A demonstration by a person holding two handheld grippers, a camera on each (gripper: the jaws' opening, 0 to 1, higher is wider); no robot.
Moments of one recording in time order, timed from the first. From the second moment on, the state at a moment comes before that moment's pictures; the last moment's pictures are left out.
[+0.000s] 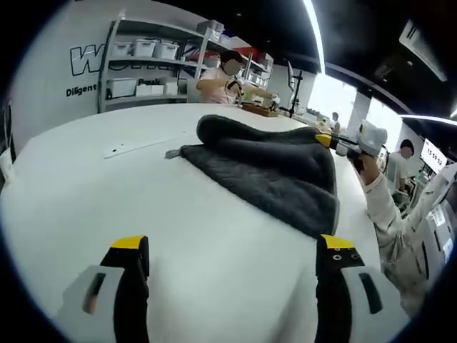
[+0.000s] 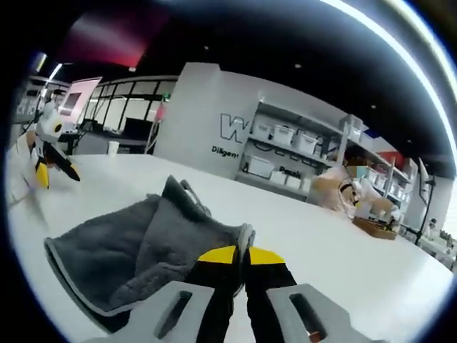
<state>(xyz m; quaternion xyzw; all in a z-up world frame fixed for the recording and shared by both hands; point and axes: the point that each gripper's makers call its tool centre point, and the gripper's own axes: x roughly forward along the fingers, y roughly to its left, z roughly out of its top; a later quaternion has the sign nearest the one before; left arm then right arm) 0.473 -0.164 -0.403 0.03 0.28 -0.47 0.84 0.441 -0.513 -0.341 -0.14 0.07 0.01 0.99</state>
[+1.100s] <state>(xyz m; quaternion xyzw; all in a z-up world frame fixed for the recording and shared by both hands) 0.474 -0.162 -0.405 0.03 0.28 -0.47 0.84 0.425 -0.536 -0.427 -0.18 0.21 0.01 0.96</state>
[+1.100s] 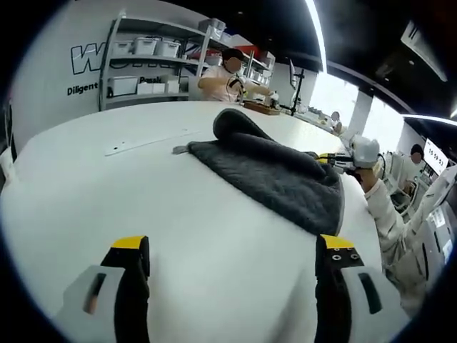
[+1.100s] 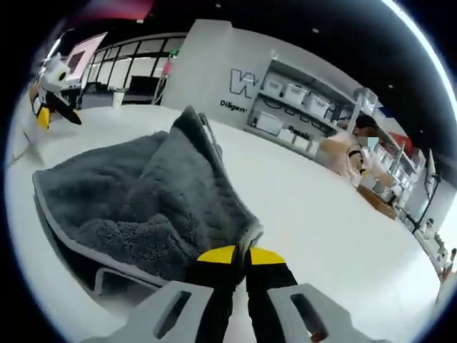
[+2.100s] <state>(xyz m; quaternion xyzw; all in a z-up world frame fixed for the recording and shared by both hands) 0.472 -0.162 -0.406 0.04 0.29 -0.47 0.83 0.411 -0.595 -0.412 -0.16 0.29 -0.09 0.94</state>
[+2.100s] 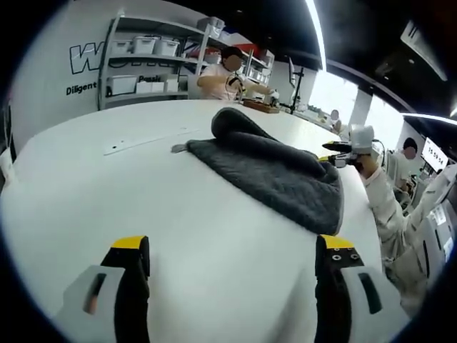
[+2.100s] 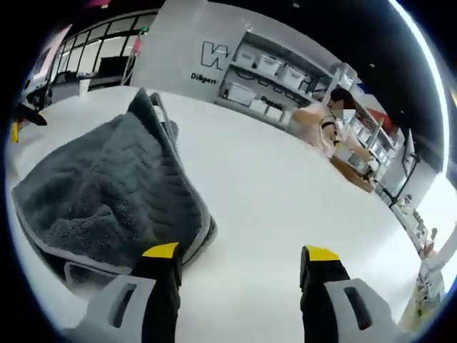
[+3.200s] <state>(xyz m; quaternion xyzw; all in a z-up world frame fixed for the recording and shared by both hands) 0.467 -0.159 -0.405 0.04 0.28 -0.47 0.84 0.478 -0.526 -0.352 -0.20 0.26 0.07 0.94</state>
